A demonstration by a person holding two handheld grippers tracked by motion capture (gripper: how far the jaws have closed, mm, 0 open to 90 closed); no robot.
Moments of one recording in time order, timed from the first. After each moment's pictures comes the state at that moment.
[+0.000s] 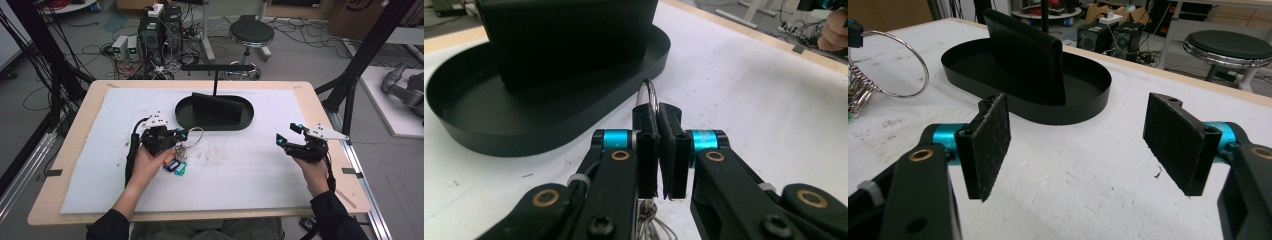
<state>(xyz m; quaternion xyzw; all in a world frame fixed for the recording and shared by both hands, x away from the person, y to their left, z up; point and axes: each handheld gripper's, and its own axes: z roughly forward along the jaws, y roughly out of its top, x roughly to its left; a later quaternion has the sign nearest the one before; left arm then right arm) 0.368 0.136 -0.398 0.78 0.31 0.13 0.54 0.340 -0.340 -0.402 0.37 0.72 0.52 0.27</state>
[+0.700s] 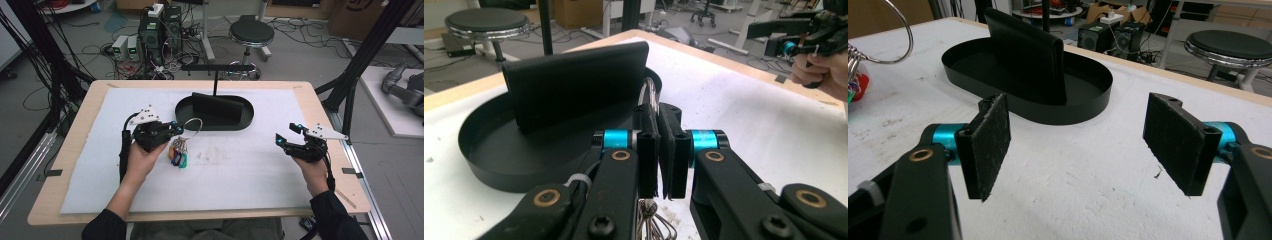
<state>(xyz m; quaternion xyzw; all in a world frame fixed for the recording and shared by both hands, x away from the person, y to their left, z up) 0.359 0.145 -0.367 0.75 0.28 0.15 0.58 0.341 -0.339 -0.402 0.37 0.73 0.52 0.27</state>
